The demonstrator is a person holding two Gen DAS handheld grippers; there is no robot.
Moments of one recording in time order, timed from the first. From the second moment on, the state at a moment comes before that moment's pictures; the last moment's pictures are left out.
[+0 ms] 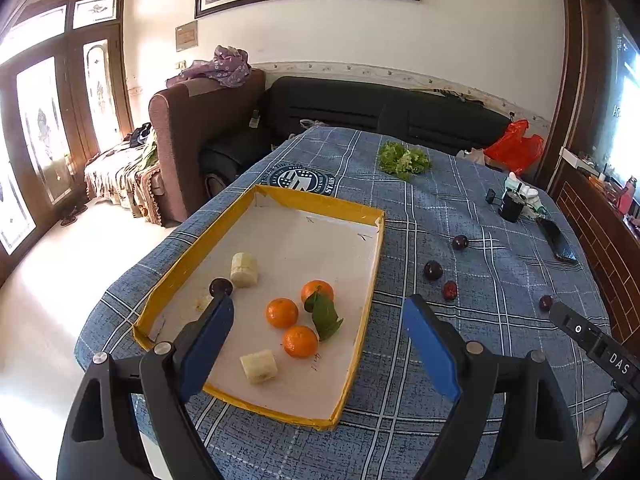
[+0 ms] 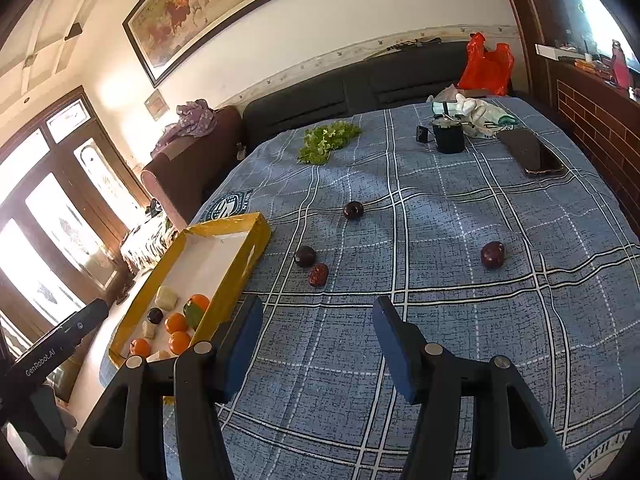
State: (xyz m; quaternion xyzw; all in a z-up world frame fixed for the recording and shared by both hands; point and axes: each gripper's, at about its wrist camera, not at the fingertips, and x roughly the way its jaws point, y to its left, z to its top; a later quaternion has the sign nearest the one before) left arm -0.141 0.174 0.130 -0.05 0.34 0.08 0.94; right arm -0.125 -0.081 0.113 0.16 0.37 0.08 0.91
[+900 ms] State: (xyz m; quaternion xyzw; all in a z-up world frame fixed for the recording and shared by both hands) left arm -0.094 0.142 0.063 -0.13 0.44 -0.11 0.88; right arm -0.092 -0.228 0.072 0.21 0.40 -0.08 0.89
